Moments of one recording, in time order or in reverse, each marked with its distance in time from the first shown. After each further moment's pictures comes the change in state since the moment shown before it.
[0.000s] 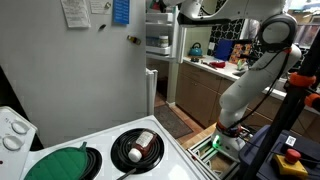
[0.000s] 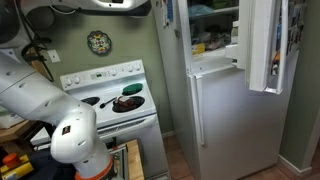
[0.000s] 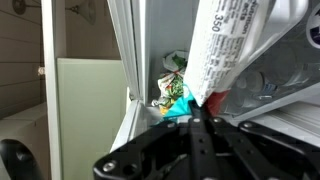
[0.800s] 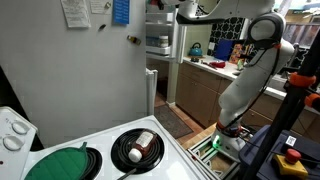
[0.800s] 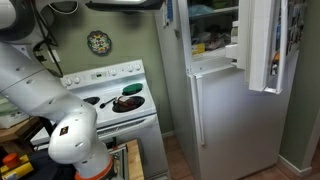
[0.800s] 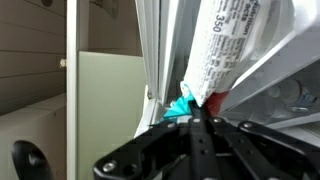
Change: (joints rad) arm -0.055 0.103 -0.008 0.115 -0.169 0.095 0.093
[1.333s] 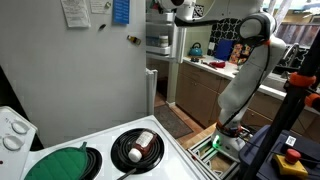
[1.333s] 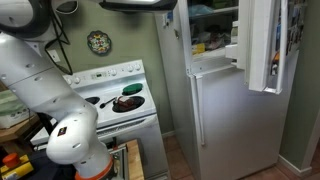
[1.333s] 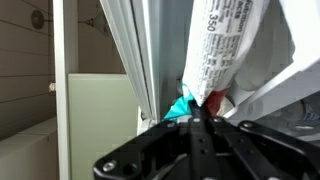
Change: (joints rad) arm -0.045 0.103 -0.016 0.066 -0.035 0.000 0.097
